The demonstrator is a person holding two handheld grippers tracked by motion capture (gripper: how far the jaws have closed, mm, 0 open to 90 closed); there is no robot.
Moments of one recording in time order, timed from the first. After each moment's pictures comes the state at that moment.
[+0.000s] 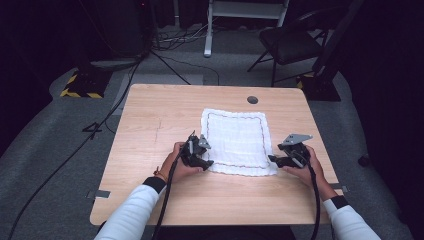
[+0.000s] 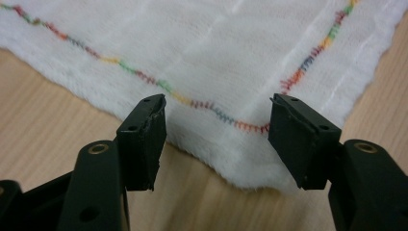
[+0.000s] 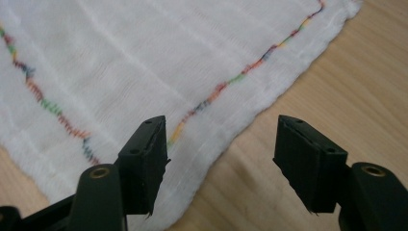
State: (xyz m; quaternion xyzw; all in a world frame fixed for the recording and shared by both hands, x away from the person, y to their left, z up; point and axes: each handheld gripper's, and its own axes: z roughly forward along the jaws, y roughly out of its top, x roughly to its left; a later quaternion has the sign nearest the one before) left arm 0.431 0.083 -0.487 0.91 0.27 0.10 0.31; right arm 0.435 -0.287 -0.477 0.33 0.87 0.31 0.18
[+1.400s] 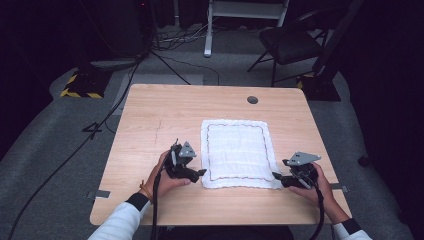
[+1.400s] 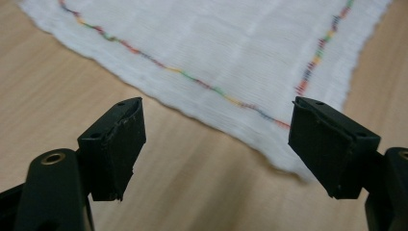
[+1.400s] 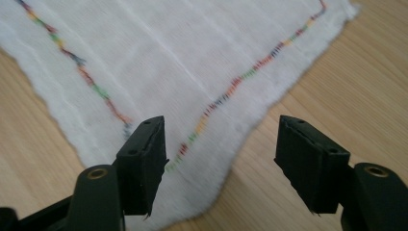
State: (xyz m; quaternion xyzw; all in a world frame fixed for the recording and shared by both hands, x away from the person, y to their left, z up) left arm 0.396 0.121 -0.465 0.88 0.30 0.11 0.36; right arm 0.371 -0.287 -0.469 0.31 0.87 0.32 0.19
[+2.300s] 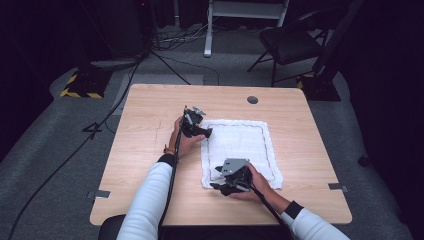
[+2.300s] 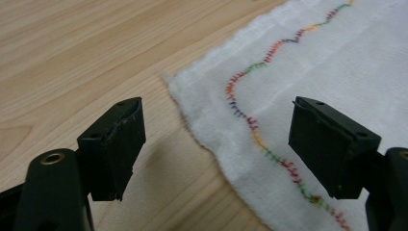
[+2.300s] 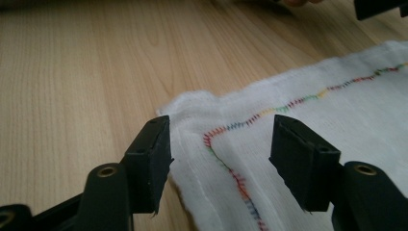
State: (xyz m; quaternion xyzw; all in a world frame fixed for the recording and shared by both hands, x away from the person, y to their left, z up) left arm 0.540 0.089 -0.494 0.82 0.44 0.15 0.34; right arm 0.364 -0.104 -0.481 0.11 0.91 0.38 0.11
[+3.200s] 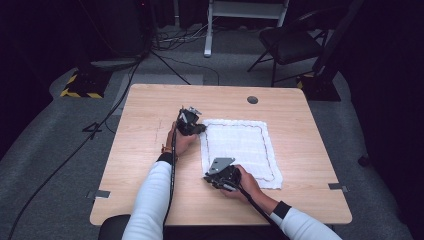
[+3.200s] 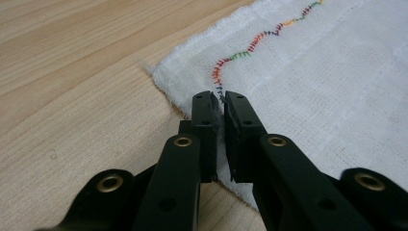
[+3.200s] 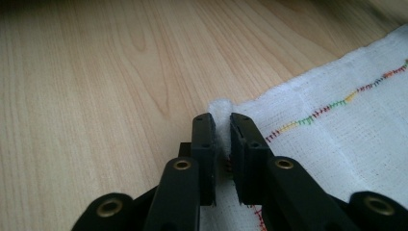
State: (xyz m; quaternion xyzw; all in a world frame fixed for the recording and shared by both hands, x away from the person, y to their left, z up) left arm 0.543 0.105 -0.495 0.84 0.40 0.08 0.37; right arm 0.368 -0.074 -0.490 0.15 0.92 0.34 0.12
